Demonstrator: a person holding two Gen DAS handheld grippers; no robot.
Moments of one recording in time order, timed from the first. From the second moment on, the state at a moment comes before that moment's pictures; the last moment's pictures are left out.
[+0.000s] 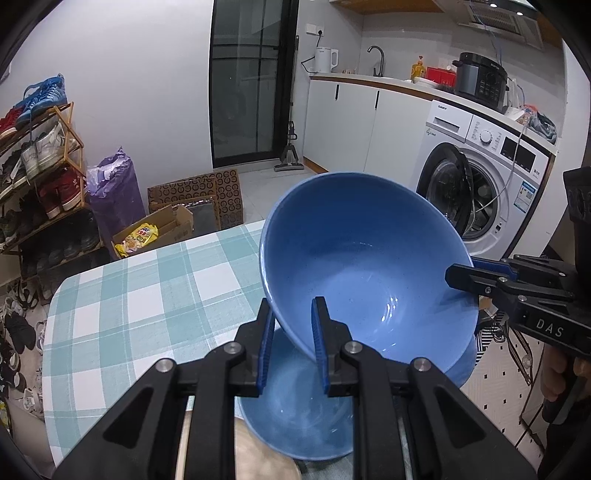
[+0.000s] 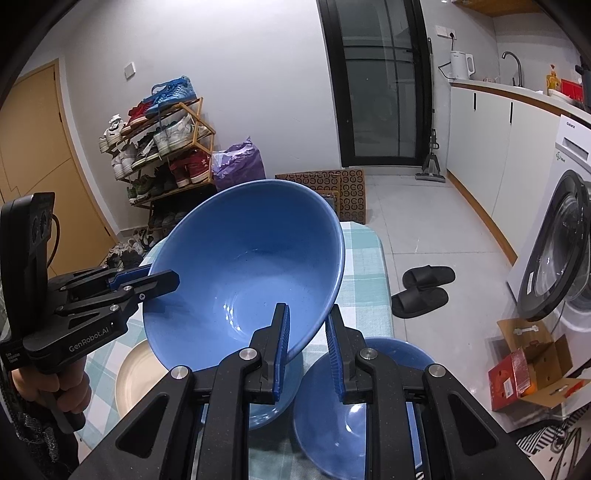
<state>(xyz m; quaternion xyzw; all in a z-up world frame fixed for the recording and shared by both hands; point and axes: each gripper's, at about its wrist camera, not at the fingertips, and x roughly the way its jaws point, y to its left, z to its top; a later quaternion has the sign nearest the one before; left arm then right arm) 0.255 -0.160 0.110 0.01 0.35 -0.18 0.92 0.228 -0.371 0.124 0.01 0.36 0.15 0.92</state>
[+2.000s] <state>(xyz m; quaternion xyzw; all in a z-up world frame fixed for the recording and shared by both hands) 0.236 -0.121 0.023 -0.01 0.41 -0.16 0.90 0.227 -0.310 0.029 -0.04 0.44 0.16 0.88</state>
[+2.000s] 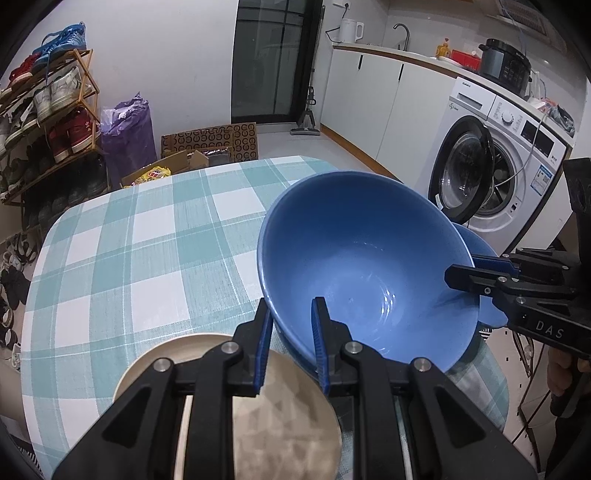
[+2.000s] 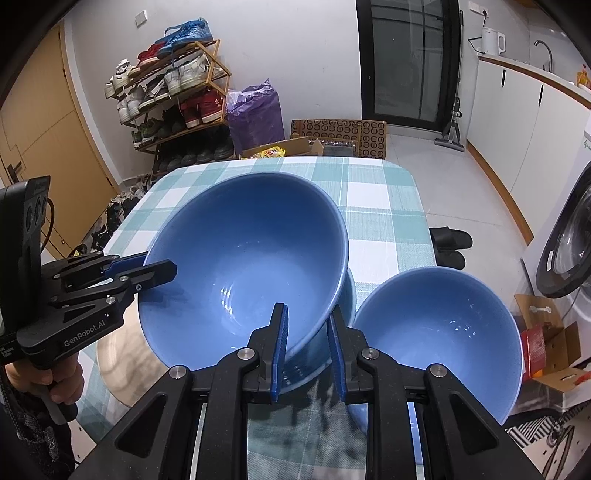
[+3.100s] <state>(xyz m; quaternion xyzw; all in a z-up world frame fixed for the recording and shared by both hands) 0.241 -0.131 0.002 0.01 0.43 -0.15 0.89 0.231 -0.295 0.007 -0.09 0.45 0.13 0.88</state>
